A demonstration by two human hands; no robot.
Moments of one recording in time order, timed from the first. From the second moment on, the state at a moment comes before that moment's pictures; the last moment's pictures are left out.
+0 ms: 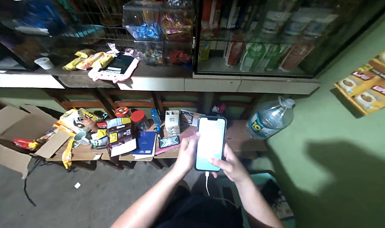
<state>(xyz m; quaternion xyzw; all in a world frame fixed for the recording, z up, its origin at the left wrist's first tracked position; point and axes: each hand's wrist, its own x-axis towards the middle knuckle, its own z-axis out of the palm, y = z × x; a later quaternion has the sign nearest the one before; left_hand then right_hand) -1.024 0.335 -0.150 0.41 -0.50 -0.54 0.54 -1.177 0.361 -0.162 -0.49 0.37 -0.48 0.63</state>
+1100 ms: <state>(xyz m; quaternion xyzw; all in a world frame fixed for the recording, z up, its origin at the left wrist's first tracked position) -1.026 0.338 -0.148 0.40 -0.50 -0.54 0.55 -1.180 0.362 -0.163 -0.49 0.36 -0.47 0.64</state>
